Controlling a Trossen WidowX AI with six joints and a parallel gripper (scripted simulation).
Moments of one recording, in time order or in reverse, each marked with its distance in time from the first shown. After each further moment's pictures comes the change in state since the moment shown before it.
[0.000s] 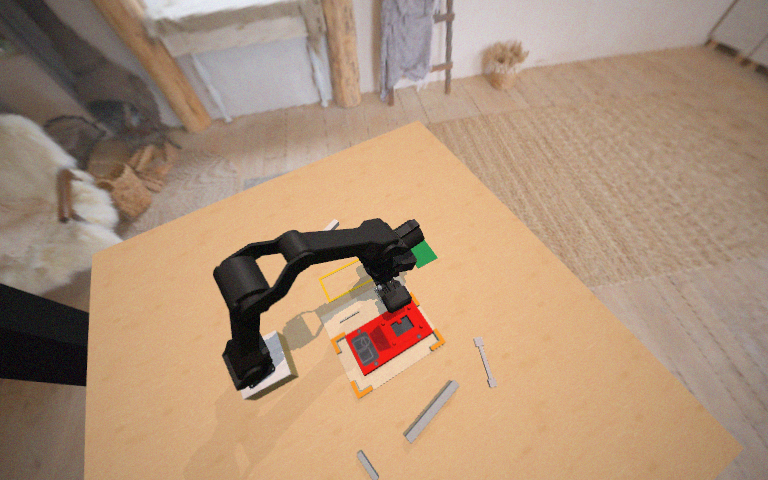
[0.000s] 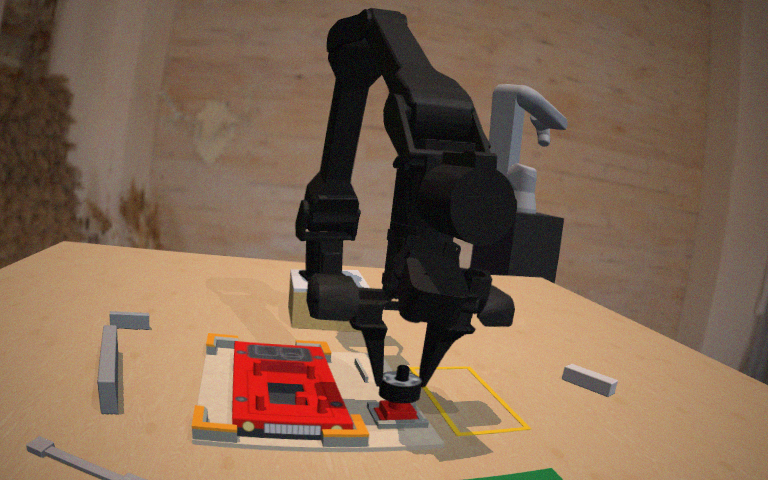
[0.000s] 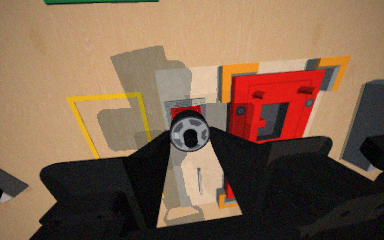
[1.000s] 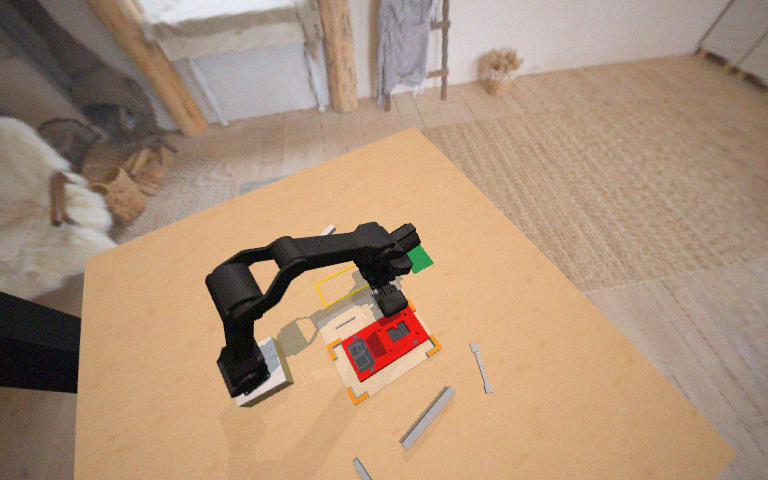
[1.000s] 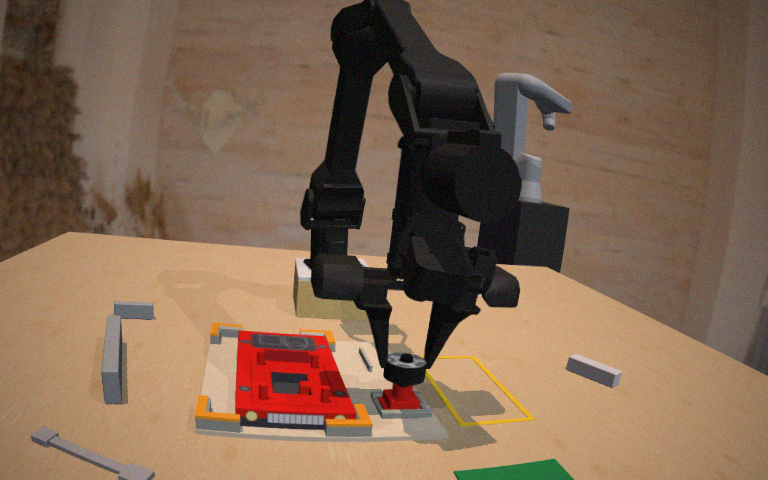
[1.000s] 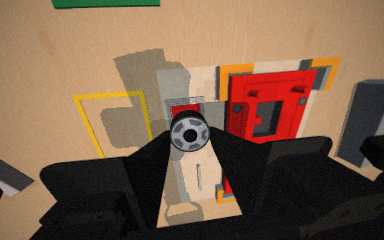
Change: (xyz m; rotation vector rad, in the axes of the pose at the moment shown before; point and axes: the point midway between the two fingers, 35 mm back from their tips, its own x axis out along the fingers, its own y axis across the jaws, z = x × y) arm -0.009 0.000 0.000 -0.001 -0.001 0.000
